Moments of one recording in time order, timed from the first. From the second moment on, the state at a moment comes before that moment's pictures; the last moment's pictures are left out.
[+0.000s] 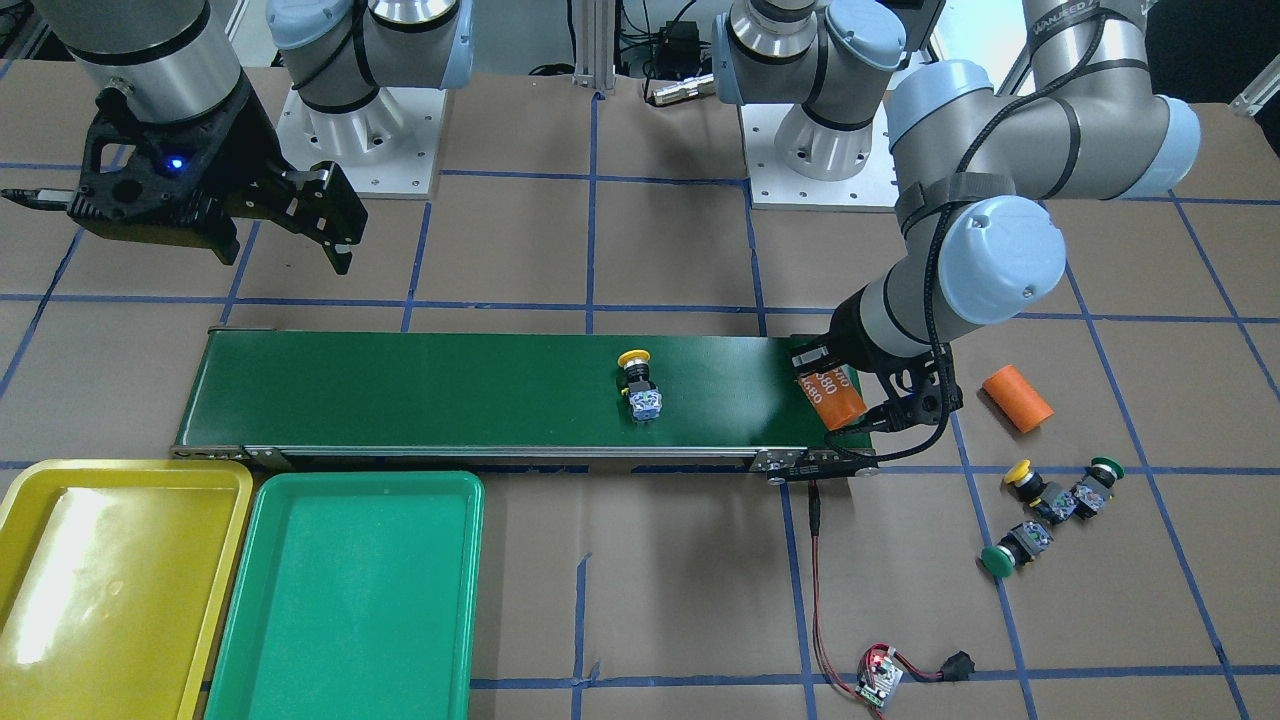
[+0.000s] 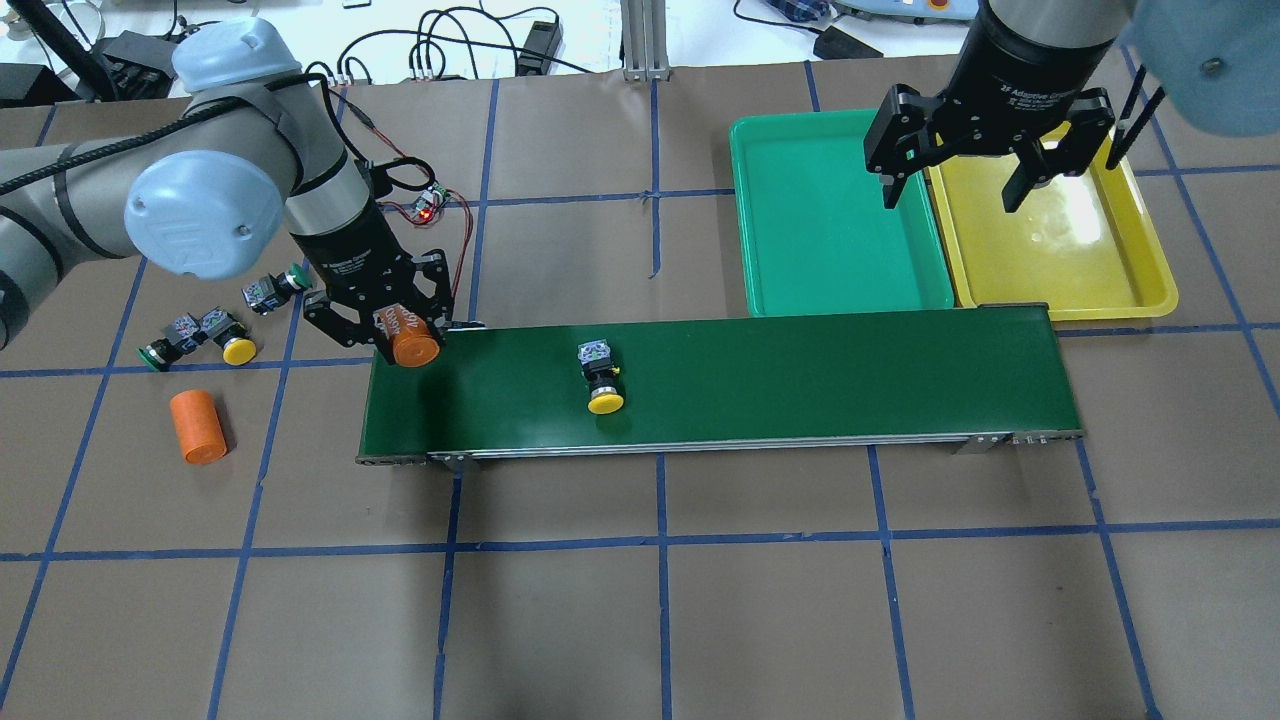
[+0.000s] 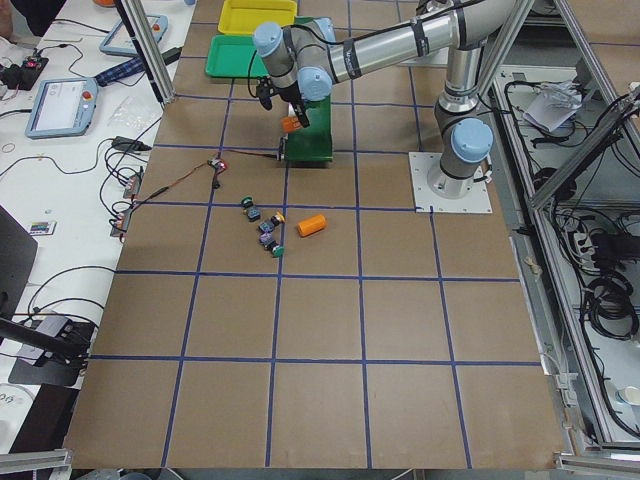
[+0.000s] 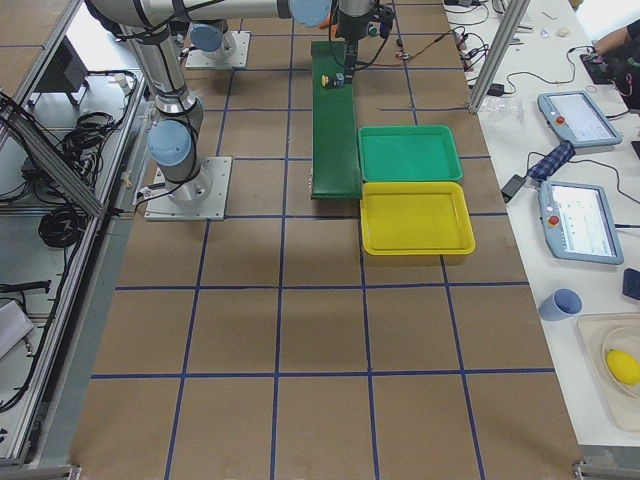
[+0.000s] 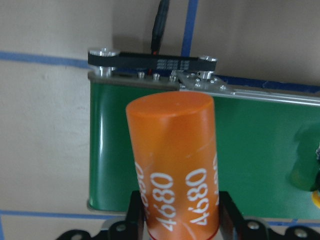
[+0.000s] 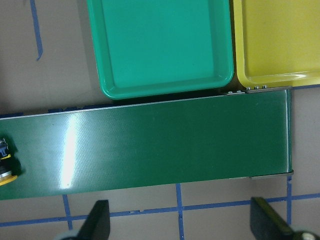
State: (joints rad) left arm -1.53 -1.80 -1.73 -1.47 1.48 -0.40; right arm 1.57 -1.53 1.49 -1.53 -1.56 0.09
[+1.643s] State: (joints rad) left arm -1.55 -1.80 -1.81 -1.33 1.55 -0.92; right arm 1.57 -1.53 1.49 -1.52 -1.56 0.09
